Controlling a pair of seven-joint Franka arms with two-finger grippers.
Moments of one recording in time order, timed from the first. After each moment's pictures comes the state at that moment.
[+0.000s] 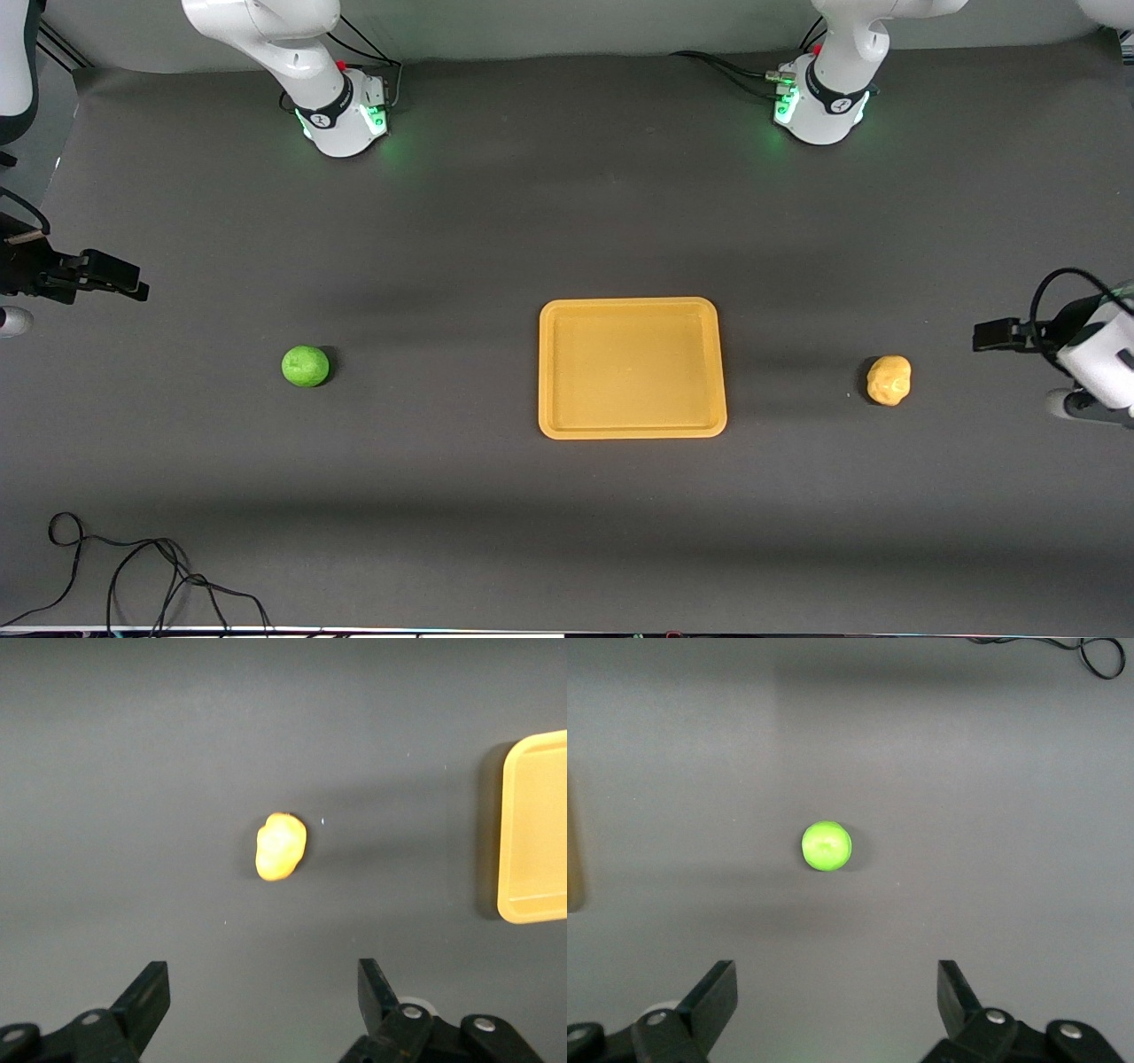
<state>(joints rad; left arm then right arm) -0.08 0.43 0.13 -1.25 -0.01 1.52 0.17 0.01 0.10 -0.08 -1.52 0.00 1.57 -0.07</state>
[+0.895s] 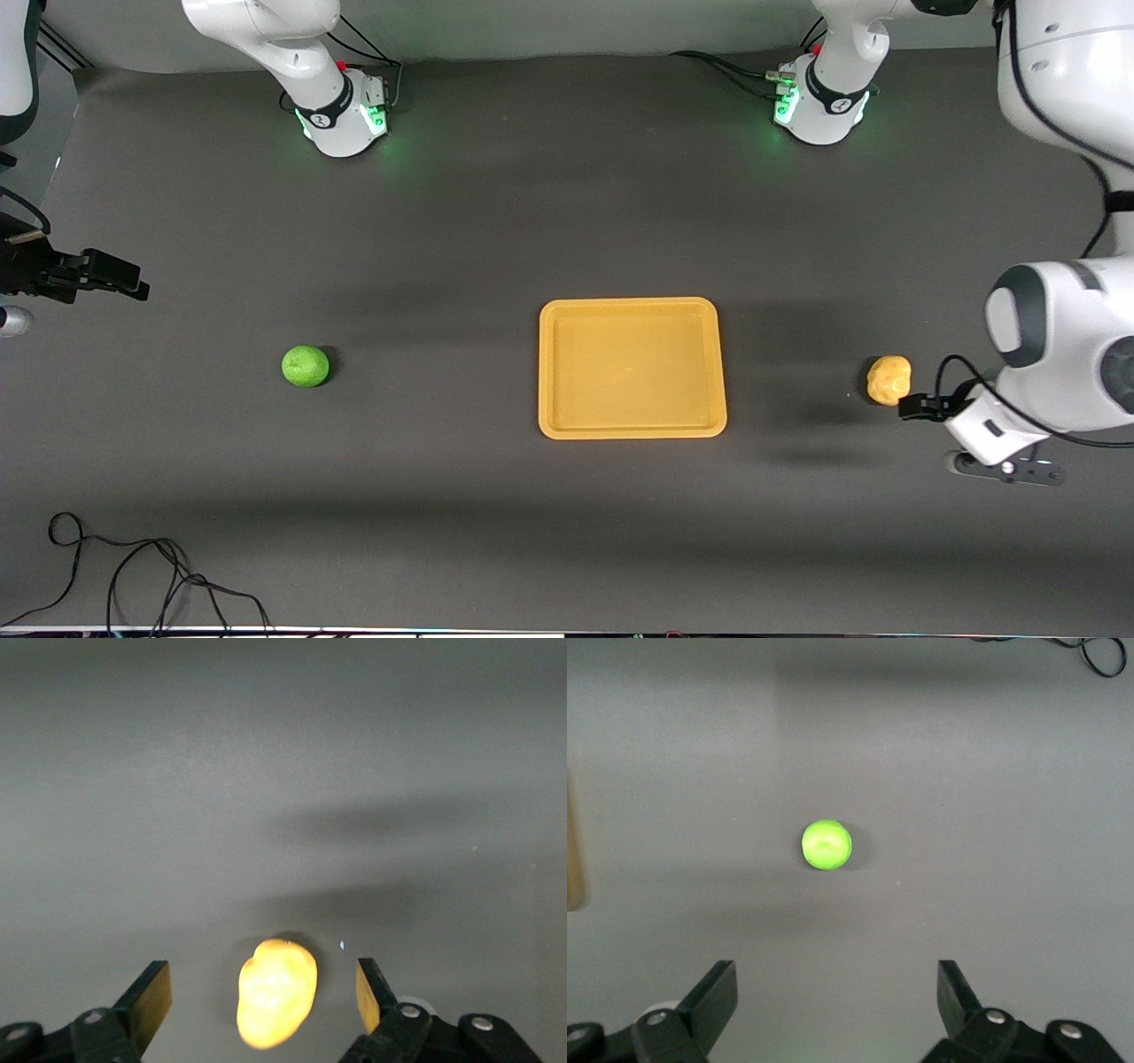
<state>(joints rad) -0.10 0.56 0.12 -1.57 -0.03 2.09 0.16 0.01 0.10 -0.08 -1.52 0.00 1.57 -0.07</state>
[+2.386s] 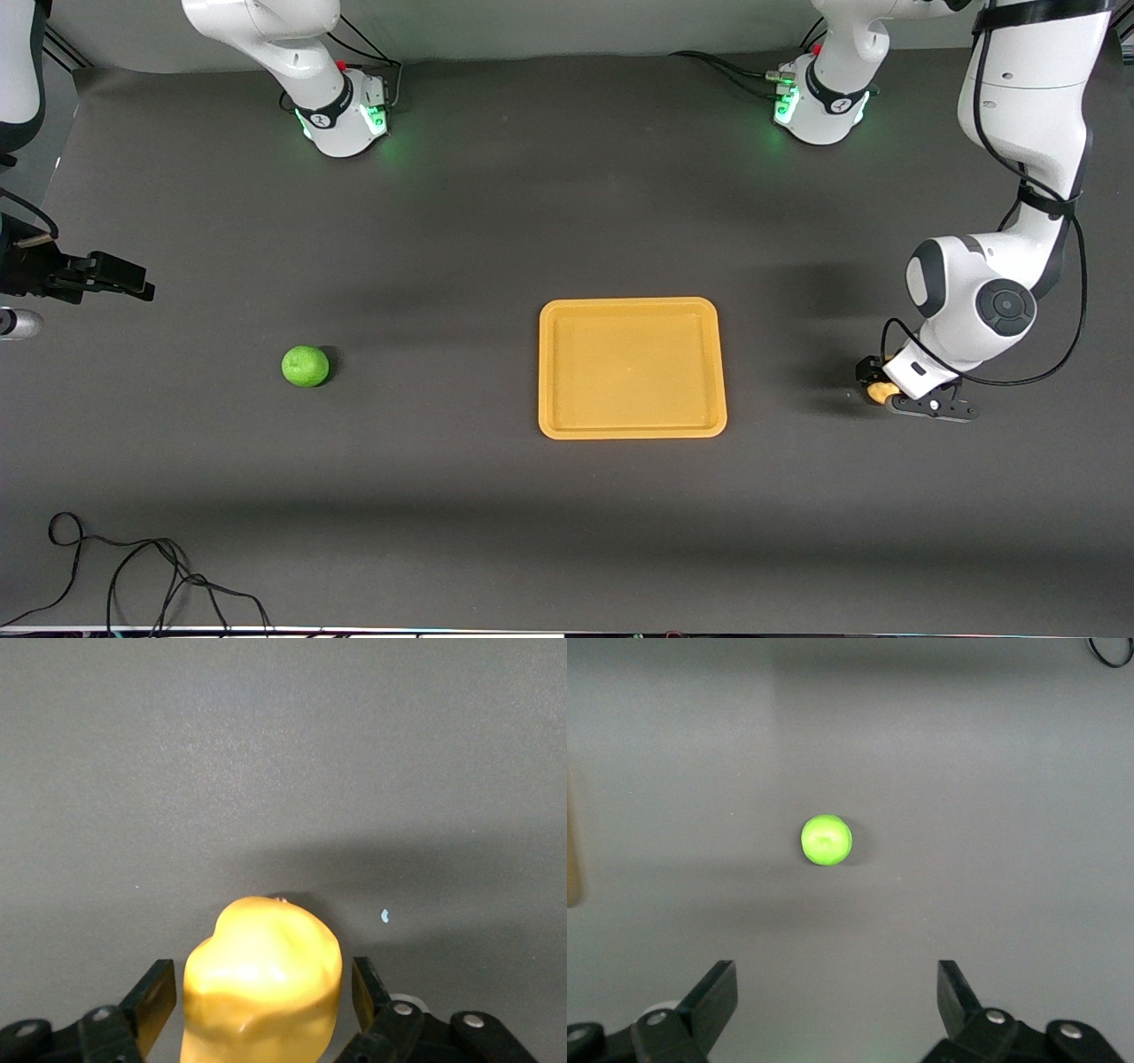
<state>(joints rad) -0.09 0.50 0.13 -2.07 -0.03 2.63 0.20 0.01 0.11 -0.08 -1.53 0.00 1.57 -0.07</state>
